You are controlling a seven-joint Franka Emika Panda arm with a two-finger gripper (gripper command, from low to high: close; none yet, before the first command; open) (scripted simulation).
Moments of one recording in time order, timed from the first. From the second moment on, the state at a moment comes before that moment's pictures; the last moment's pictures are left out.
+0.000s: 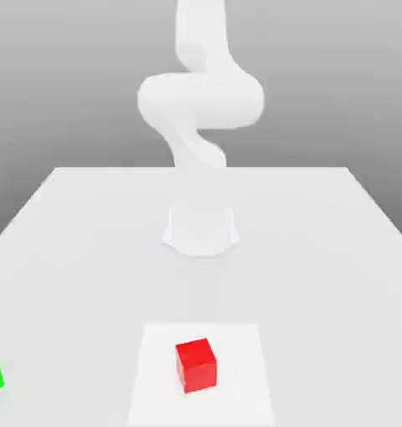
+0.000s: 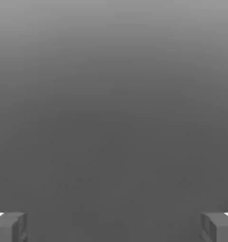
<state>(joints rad) 0.02 -0.71 -0.02 -2.34 0.00 2.35 0.76</state>
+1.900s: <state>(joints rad) -0.37 0.41 -0.28 -2.25 0.23 2.64 0.14</state>
